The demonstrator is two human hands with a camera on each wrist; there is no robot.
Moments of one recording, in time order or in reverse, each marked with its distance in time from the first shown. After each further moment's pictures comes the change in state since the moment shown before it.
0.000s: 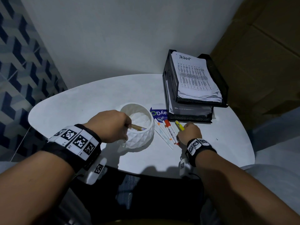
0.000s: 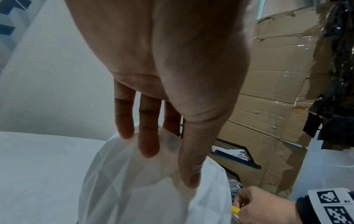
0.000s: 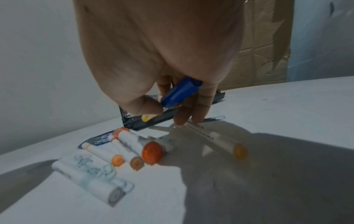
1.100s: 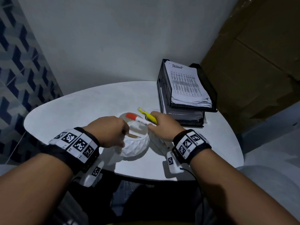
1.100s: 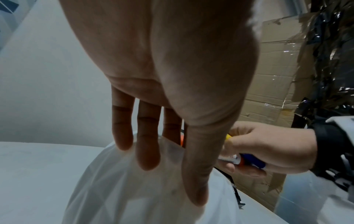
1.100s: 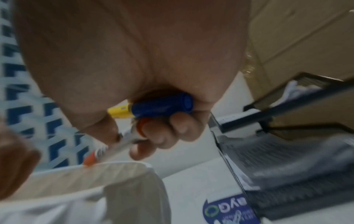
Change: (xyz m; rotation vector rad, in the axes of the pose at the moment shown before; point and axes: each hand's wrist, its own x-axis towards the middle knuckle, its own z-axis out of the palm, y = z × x) left_hand -0.012 0.003 -0.005 0.040 -0.052 0.085; right_hand -0.079 -0.095 -0.061 -0.046 -0.156 -0.713
